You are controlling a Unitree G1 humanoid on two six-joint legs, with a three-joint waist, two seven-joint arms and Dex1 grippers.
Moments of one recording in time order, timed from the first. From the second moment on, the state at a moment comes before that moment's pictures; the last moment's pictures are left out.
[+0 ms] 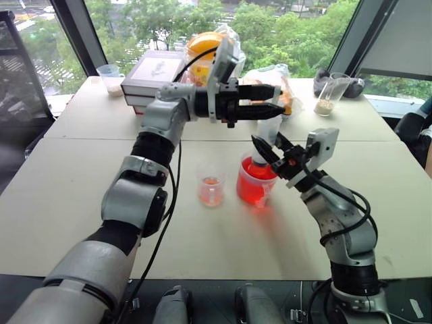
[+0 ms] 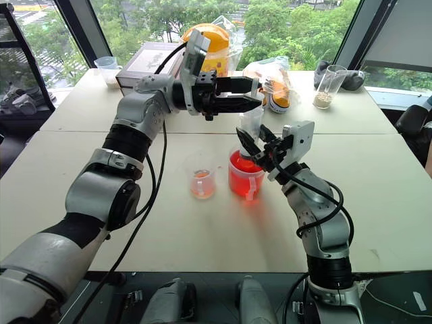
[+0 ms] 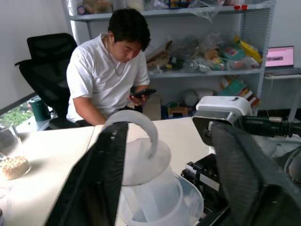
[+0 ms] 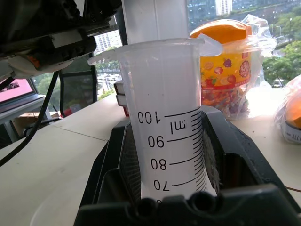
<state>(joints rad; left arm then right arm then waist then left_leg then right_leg) -1.35 0.17 -0.03 0.80 -0.36 0.21 -1.40 -0.37 -0.29 -0.09 -0.35 0.42 0.41 0.43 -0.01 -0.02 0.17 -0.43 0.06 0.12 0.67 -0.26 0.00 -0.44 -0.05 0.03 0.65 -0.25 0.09</state>
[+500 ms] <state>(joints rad) -1.20 0.34 -0.03 0.58 -0.36 0.34 -1.44 -0.38 -0.29 -0.08 -0.37 0.46 0.44 0.46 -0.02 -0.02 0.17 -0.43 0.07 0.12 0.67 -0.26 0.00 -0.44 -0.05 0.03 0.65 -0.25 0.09</state>
